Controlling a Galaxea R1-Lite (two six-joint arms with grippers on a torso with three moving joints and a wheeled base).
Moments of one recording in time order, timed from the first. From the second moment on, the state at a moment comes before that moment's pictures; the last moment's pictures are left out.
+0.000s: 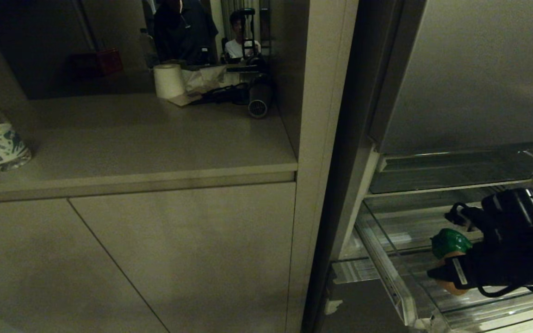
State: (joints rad) left arm -0.01 0.00 -0.04 0.10 0.00 0.00; right arm 0.04 1.63 -0.67 -0.04 -0.03 -0.06
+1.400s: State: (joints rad) left arm -0.01 0.00 -0.04 0.10 0.00 0.00; right arm 0.04 0.97 -0.41 -0.16 -0.07 0.03
